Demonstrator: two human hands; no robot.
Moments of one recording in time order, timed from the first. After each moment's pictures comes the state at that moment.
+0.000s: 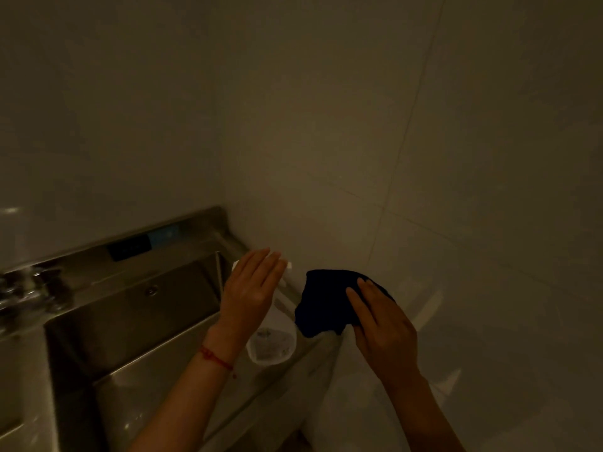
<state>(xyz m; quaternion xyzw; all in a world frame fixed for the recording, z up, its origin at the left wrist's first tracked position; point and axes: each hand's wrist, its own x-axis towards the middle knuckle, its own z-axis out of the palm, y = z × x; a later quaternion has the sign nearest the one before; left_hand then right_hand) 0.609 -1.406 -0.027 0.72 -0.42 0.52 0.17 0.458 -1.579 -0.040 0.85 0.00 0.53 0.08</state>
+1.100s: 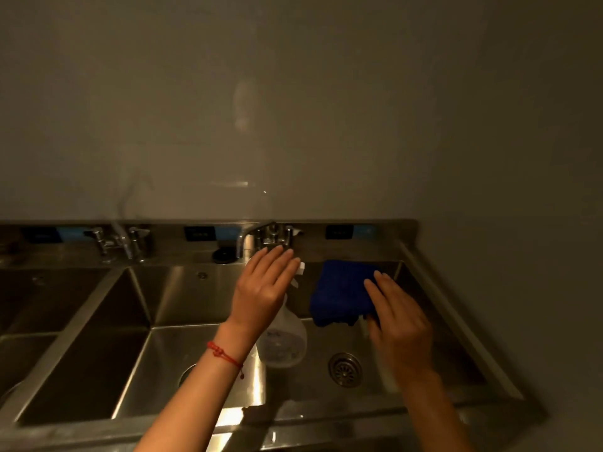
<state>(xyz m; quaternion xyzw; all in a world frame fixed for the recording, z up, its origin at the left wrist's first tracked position) 0.547 -1.080 -0.016 0.83 -0.20 0.51 0.03 0.530 -1.312 -0.030 0.85 0.22 0.47 -0.10</state>
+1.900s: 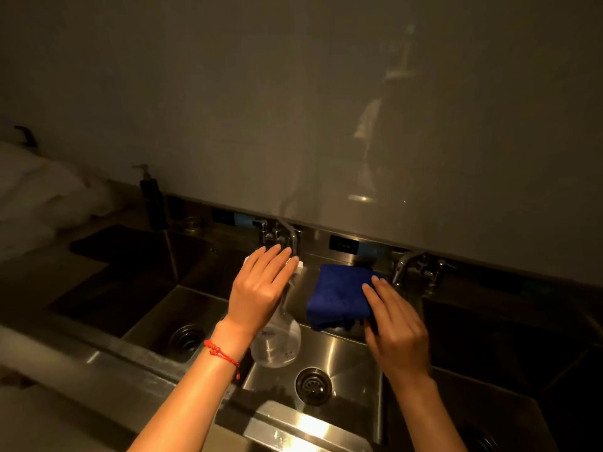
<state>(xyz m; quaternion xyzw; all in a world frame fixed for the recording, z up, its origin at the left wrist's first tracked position) 0.444 -0.821 0.000 0.85 -0.03 0.51 -0.10 0.520 -1.037 -0.024 0.81 0.39 0.40 -0.20</state>
